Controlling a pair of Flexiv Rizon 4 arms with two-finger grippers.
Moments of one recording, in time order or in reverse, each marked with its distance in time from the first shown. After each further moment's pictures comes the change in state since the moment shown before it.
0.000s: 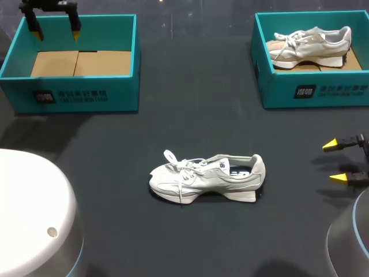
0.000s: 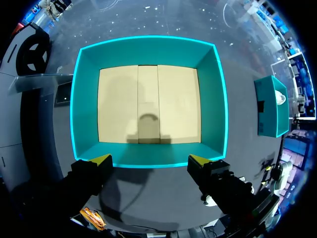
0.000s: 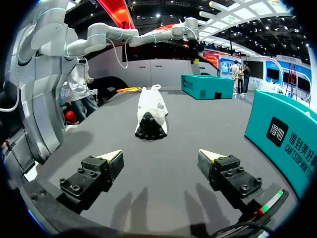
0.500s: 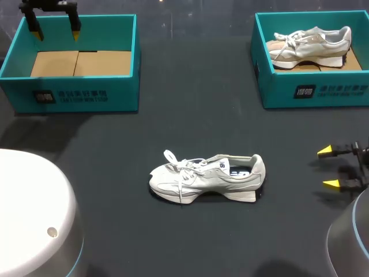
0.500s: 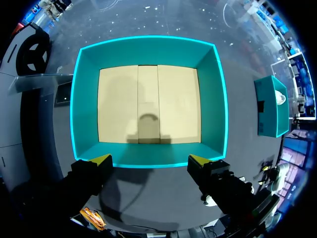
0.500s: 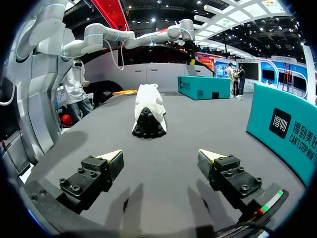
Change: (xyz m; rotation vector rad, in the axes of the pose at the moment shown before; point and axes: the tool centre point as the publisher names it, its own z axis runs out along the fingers) left arm 0.000 0.000 0.000 0.000 0.000 0.000; right arm 0.003 -0.013 0.016 -0.034 -0.031 0.007
